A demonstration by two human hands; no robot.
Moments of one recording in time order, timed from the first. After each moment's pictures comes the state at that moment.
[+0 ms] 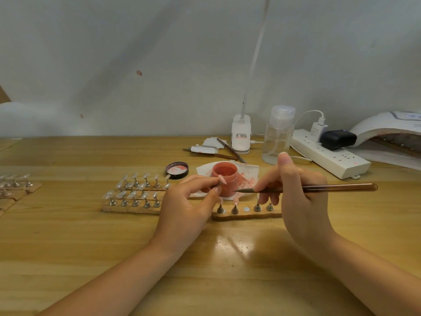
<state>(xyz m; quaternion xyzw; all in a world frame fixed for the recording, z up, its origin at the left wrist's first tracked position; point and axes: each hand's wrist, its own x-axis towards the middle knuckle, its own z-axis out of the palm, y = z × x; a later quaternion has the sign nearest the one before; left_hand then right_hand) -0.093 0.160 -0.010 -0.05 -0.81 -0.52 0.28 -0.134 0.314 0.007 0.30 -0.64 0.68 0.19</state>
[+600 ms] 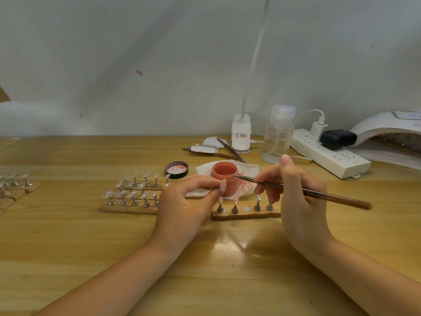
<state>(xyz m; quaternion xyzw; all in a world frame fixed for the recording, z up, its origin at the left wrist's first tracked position) -0.092 0.160 -0.009 -0.07 -0.79 -0.54 0.29 -0.134 0.313 -0.001 0.28 -0.64 0.69 0.20</state>
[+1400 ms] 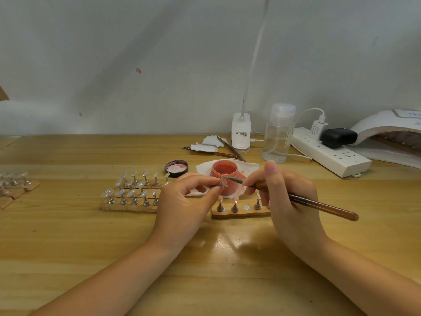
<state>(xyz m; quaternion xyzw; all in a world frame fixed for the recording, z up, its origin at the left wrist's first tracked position) -0.091 0.158 -0.008 -0.03 -0.81 -0.52 0.28 -0.131 0.309 -0.002 0.37 -0.67 0.61 0.22</state>
